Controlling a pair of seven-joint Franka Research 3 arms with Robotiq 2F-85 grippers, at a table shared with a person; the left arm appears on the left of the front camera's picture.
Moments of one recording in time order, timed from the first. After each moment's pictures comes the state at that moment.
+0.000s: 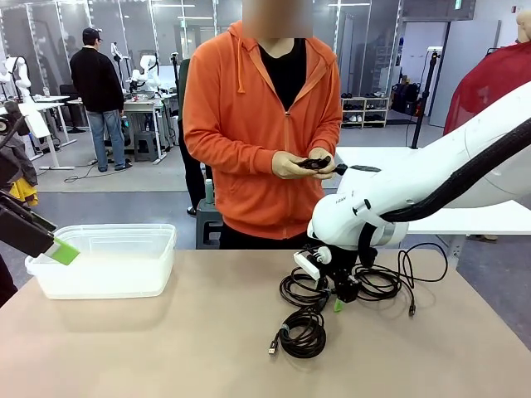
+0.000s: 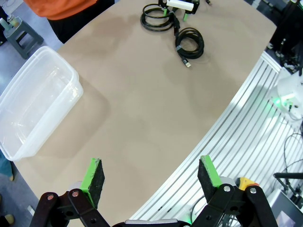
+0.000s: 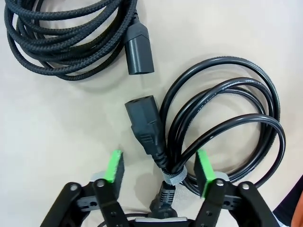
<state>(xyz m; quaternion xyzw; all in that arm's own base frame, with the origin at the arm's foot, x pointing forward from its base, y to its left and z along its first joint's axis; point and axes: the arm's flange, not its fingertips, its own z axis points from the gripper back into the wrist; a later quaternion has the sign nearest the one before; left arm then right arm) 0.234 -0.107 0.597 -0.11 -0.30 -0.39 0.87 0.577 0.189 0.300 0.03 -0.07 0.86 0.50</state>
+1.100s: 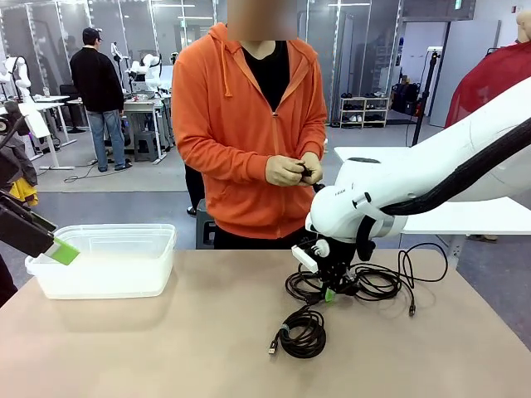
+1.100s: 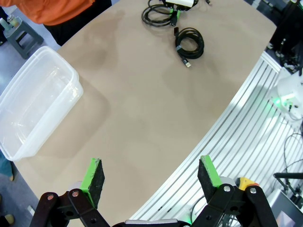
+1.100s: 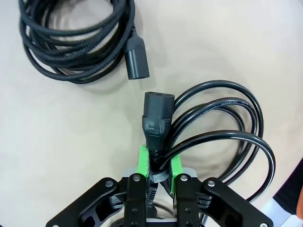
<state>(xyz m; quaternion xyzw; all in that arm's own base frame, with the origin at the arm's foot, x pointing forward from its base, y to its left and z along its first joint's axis) 0.234 -0.107 0.597 -0.11 -0.30 -0.39 0.87 0.574 0.196 0.330 0.03 -0.07 0.86 0.51</state>
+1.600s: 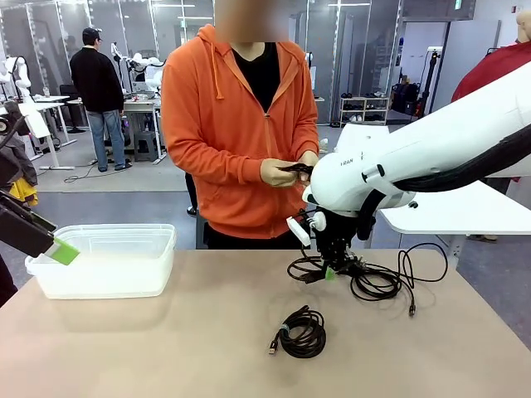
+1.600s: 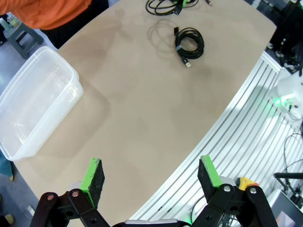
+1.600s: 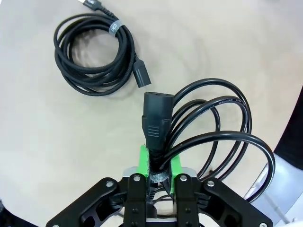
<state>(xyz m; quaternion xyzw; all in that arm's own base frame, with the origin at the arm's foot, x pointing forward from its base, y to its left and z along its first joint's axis) 0.234 -0.107 0.596 -0.11 -0.30 -0.39 0.87 0.542 0.207 0.404 0.01 -0.07 0.81 0.59</state>
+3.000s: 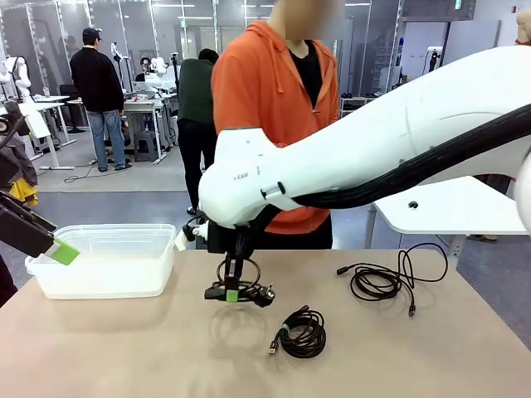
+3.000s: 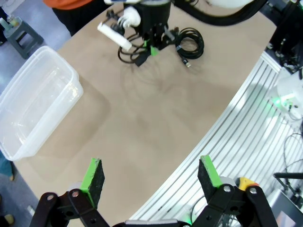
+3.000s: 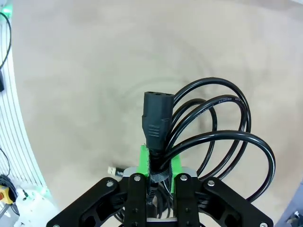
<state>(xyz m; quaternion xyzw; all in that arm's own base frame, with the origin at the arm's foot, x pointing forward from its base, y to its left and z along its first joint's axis) 0.234 -0.106 0.596 -0.11 -0.30 -0.38 0.87 0.496 0.430 0.390 0.05 -0.01 0.69 0.72</state>
